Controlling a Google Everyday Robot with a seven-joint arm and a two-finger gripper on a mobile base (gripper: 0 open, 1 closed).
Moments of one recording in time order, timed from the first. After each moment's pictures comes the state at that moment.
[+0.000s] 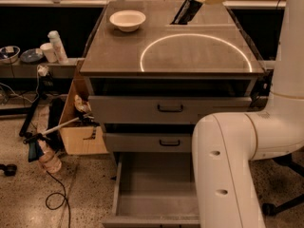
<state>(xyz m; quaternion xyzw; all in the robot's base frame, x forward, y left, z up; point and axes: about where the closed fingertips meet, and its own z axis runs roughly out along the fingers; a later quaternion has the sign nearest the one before) 0.724 -0.157 1.029 -0.69 0.55 -0.08 0.46</state>
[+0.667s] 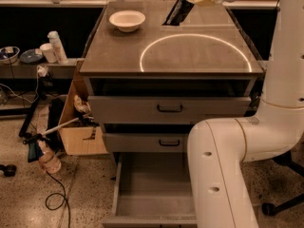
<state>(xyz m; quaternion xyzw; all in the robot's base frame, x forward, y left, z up) 0.718 -0.131 1.032 -0.68 0.53 -0.07 0.50</state>
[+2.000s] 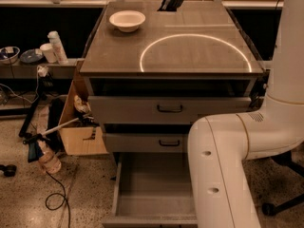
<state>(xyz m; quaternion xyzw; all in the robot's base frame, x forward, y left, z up) 0.696 -0.114 1.082 -0.67 0.52 -0.11 0.52</state>
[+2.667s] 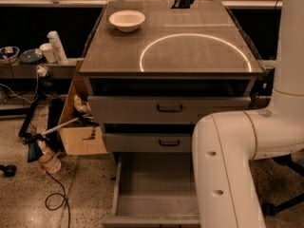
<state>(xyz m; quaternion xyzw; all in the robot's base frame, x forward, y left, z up) 0.728 -0.139 1.078 -0.66 0.55 -0.15 0.48</state>
